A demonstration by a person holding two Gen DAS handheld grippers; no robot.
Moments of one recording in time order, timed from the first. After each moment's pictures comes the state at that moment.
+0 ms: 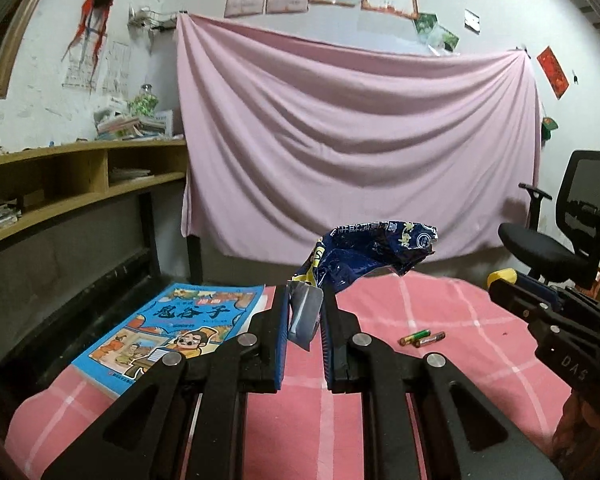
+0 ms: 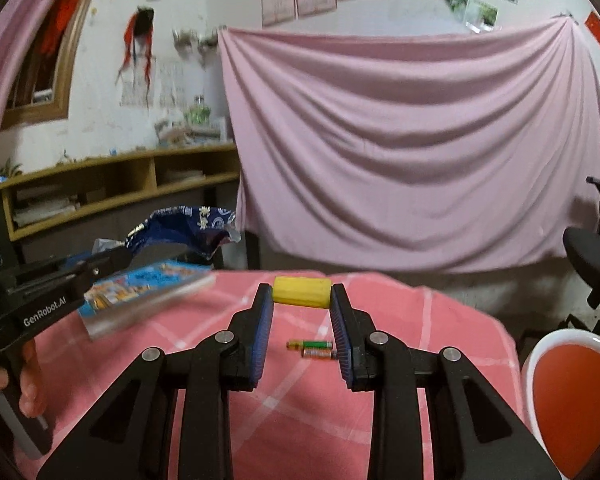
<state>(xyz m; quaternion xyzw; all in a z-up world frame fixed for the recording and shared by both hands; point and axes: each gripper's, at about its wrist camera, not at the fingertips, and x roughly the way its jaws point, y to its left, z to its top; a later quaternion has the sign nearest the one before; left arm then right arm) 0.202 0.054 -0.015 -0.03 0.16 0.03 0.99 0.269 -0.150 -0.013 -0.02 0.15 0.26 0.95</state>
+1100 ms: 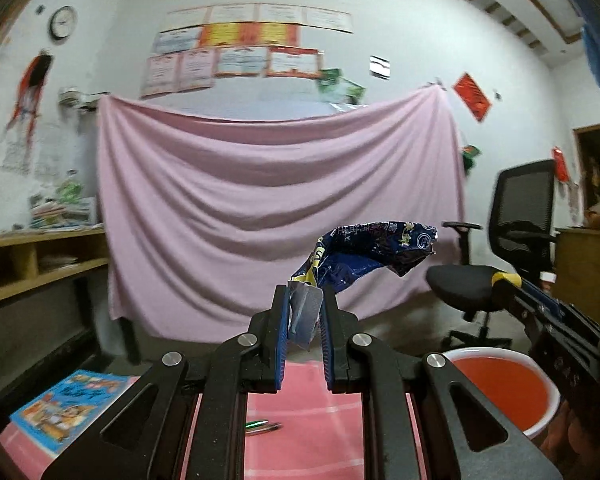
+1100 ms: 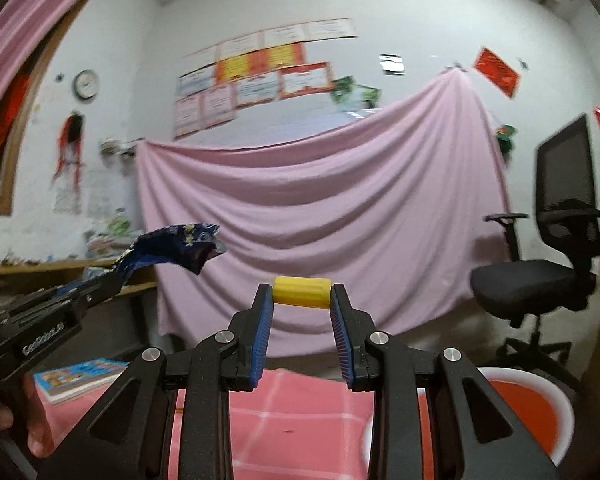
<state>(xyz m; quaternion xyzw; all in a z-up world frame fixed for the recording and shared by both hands) 0.199 -0.126 0.073 0.03 0.04 -0.09 0.99 0.226 -0.309 0.030 0.08 0.00 0.10 0.99</state>
